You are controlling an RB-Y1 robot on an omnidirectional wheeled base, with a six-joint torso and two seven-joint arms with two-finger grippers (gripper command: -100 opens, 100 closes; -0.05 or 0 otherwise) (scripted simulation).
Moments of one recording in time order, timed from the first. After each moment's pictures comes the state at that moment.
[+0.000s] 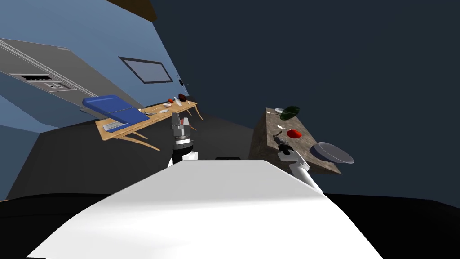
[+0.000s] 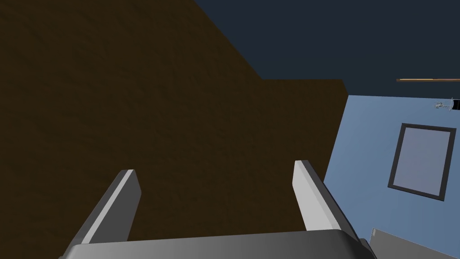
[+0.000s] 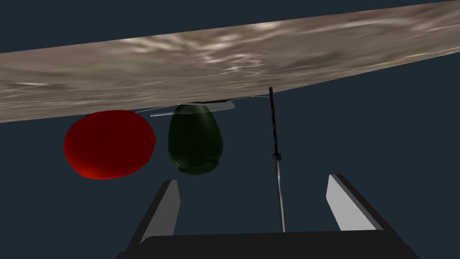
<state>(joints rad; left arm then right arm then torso) 0.52 -0.01 0.03 -2.24 -0.08 -0.55 -0.08 0.23 -0.61 -0.27 -1.34 0.32 0.09 0.49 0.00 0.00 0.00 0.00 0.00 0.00</state>
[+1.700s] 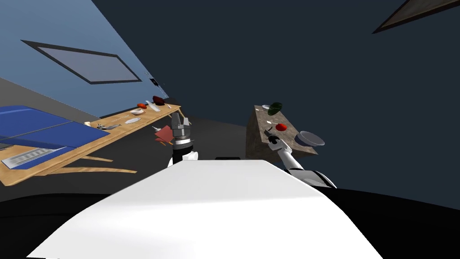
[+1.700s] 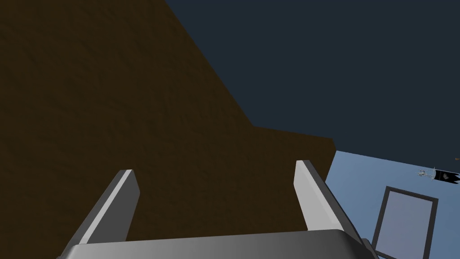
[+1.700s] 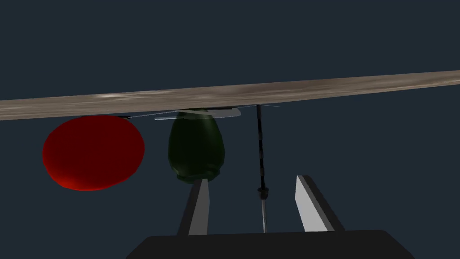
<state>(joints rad) 0.52 -0.01 0.03 -2.24 -0.08 -0.55 -0.08 -0.09 -0.64 -0.05 -1.08 0.37 0.07 0.50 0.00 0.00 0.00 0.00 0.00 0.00</state>
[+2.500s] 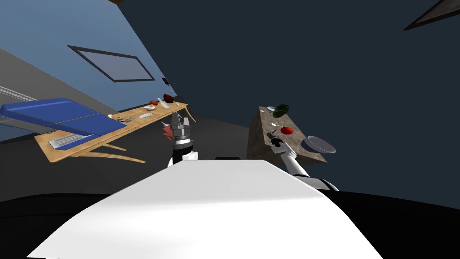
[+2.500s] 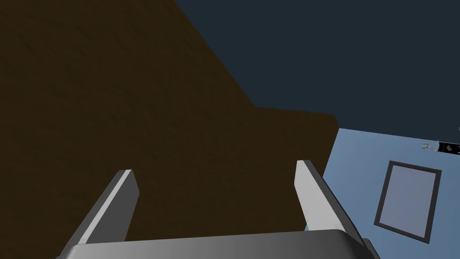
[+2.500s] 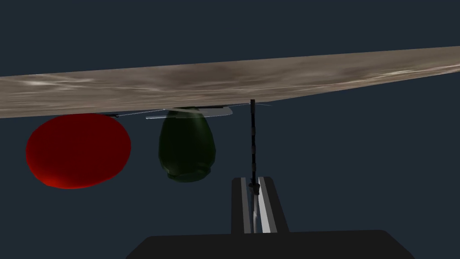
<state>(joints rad) 0.52 -0.01 0.03 -2.24 -0.08 -0.55 -0.08 0.01 -0.64 -0.12 -1.16 0.36 0.08 0.50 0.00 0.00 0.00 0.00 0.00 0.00</state>
